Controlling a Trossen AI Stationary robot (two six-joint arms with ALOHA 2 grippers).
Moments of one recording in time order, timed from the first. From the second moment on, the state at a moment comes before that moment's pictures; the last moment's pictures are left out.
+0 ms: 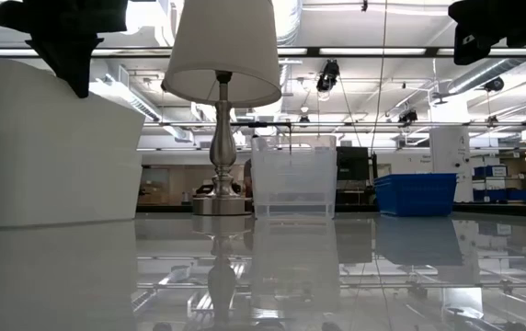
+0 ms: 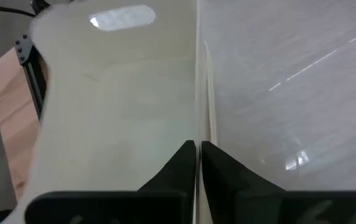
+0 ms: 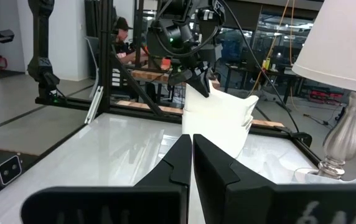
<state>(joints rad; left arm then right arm) -0.40 1.41 1.23 -1.55 -0.54 -1.46 0.29 0.27 0.23 0.08 0.15 -0.13</state>
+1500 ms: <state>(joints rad) -0.47 1.35 1.32 -1.53 -0.61 -1.38 0.29 0.27 0.23 0.06 0.15 -0.11</state>
